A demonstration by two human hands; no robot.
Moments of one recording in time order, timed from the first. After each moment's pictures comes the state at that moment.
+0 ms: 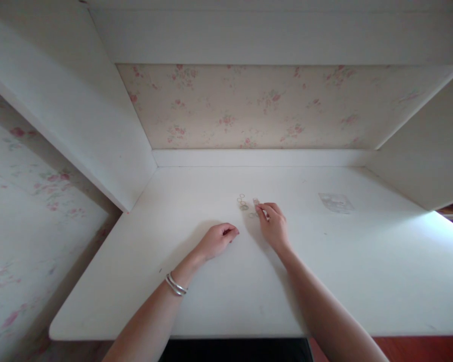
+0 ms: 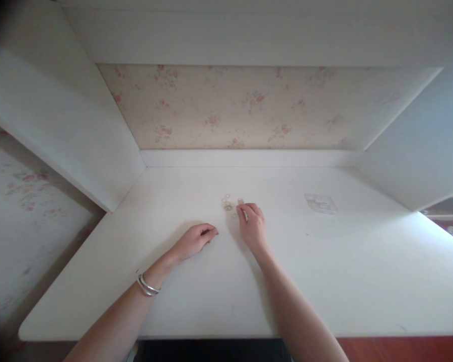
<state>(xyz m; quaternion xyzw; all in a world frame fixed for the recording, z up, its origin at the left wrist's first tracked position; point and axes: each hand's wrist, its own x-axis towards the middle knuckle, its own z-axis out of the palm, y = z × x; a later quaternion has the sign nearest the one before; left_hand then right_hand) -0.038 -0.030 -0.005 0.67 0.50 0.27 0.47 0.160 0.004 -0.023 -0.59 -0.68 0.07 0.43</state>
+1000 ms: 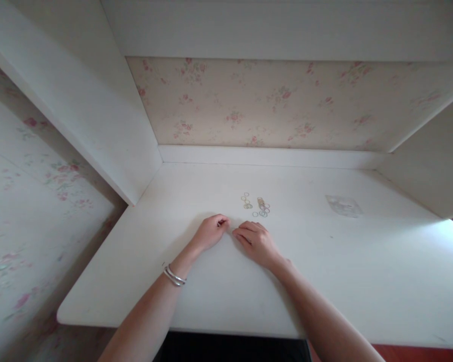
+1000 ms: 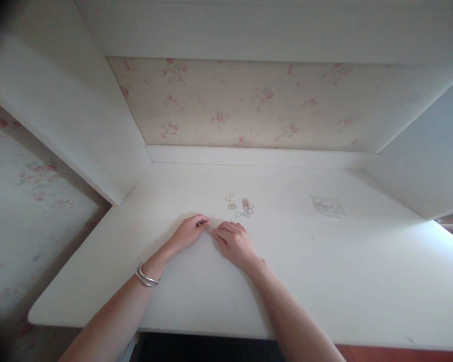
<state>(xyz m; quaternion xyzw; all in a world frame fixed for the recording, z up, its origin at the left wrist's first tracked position) -0.061 -0.017 -0.020 0.70 0.54 0.31 0.35 0.126 -0.034 -0.018 -0.40 -0.87 0.13 0.28</state>
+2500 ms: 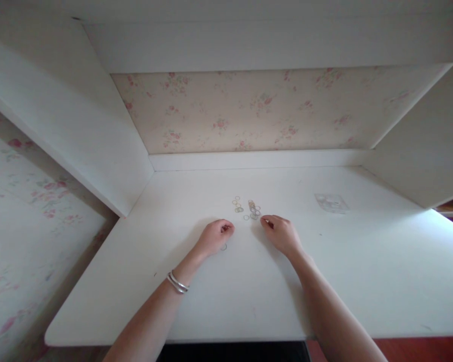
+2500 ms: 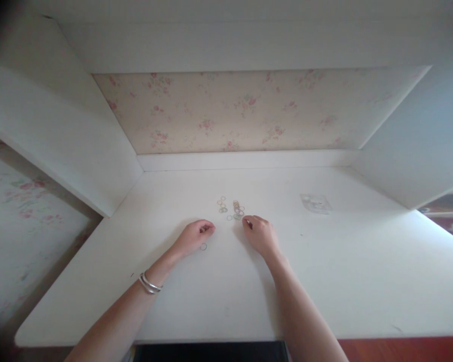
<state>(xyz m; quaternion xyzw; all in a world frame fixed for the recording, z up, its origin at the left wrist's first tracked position) -0.026 -0.011 -0.015 0.72 0.54 0.28 0.34 0.207 -0.007 -0.019 -0.64 -0.72 0.11 0.25</state>
